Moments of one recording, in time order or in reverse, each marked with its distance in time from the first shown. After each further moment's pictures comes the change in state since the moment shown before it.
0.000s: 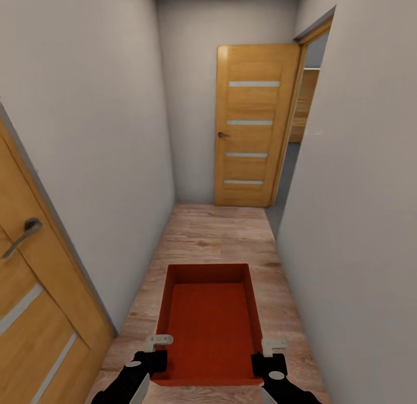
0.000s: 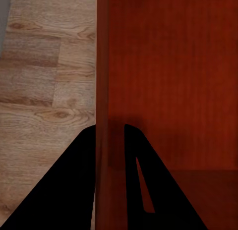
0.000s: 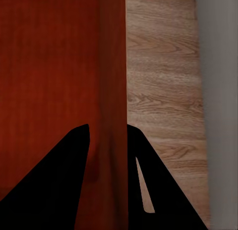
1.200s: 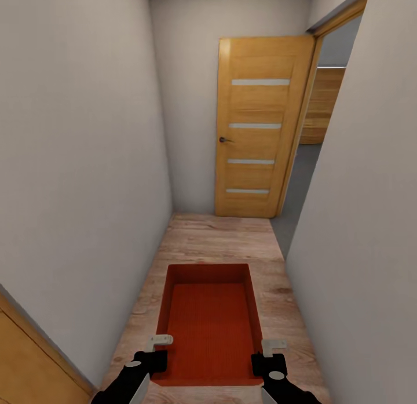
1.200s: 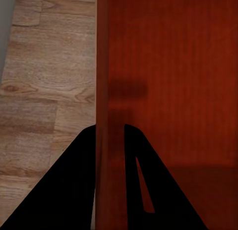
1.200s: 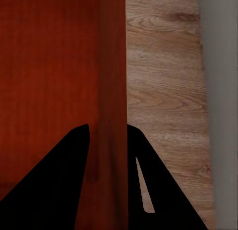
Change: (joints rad) left arm 0.000 0.000 0.000 0.000 0.000 0.000 0.000; right arm 0.000 0.000 0.000 0.000 0.000 0.000 0.000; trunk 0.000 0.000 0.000
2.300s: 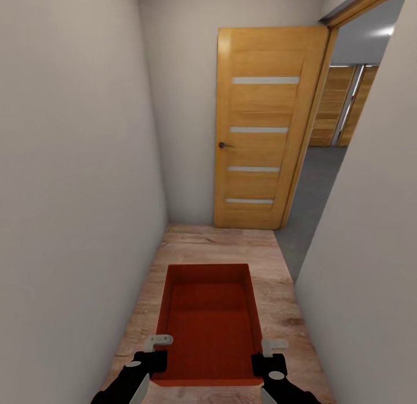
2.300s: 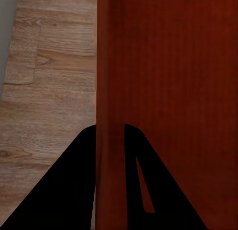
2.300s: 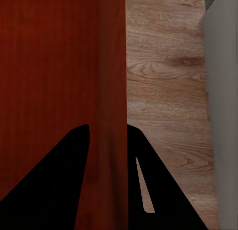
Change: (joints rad) left arm 0.000 0.001 -0.001 0.000 0.003 0.000 0.000; right arm 0.000 0.001 0.001 0.000 -0.001 0.001 -0.001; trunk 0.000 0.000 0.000
